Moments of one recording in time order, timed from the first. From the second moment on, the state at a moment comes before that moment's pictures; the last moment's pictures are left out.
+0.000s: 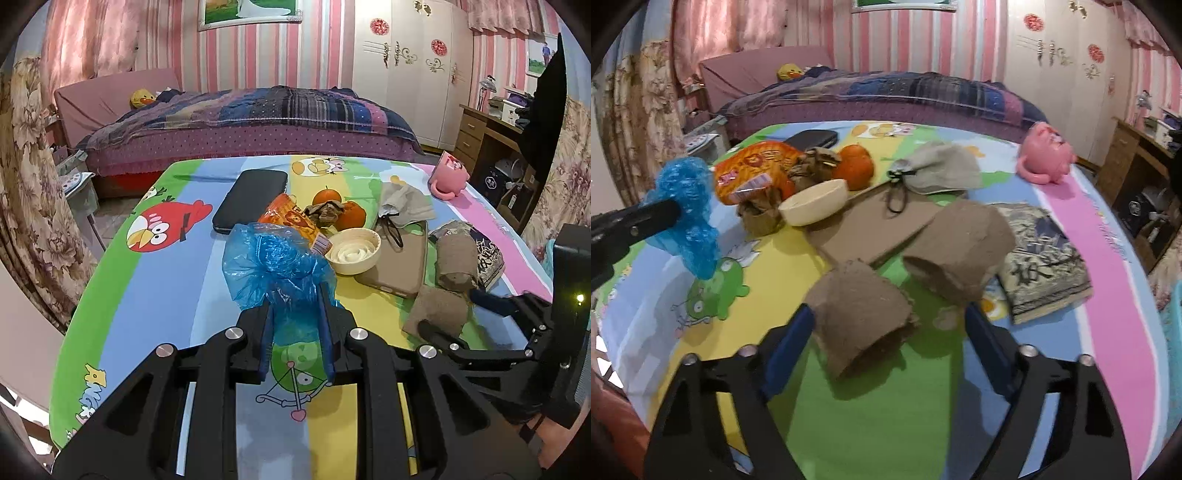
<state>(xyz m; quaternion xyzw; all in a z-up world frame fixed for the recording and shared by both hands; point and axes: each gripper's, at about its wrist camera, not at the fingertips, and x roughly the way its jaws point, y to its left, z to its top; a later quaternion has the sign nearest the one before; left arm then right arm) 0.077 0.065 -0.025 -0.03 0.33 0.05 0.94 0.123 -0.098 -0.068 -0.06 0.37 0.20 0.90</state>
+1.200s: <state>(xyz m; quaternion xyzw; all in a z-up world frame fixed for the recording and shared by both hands) 0.075 -0.097 0.095 0.01 0.22 -0.06 0.97 0.053 -0.315 0.072 0.01 0.22 0.02 0.98</state>
